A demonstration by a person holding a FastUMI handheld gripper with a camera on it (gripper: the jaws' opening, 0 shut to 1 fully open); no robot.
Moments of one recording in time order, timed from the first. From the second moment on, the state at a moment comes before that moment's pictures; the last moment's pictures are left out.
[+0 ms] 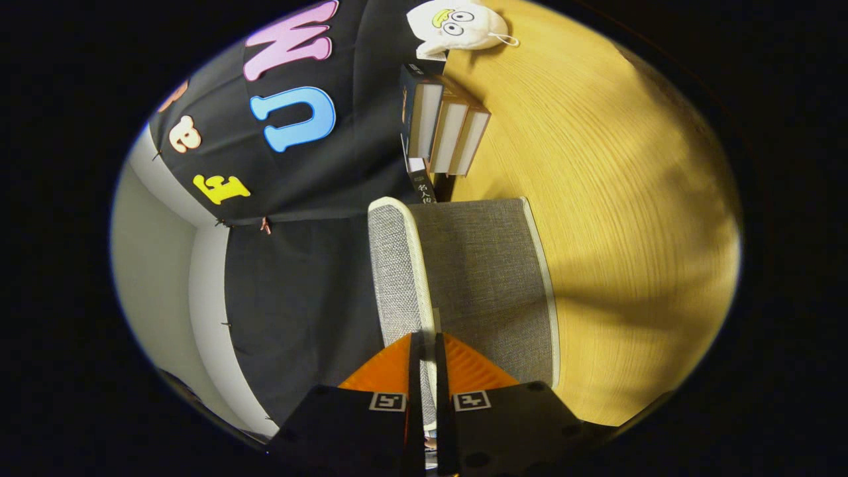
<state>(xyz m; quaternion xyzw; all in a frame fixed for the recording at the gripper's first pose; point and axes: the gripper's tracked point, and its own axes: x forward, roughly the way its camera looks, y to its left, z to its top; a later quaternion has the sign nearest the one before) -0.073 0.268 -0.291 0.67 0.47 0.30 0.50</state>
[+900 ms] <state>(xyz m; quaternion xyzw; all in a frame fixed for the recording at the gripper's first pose) -0.047 0.290 -0.175 0.71 0.37 0.38 0.47</state>
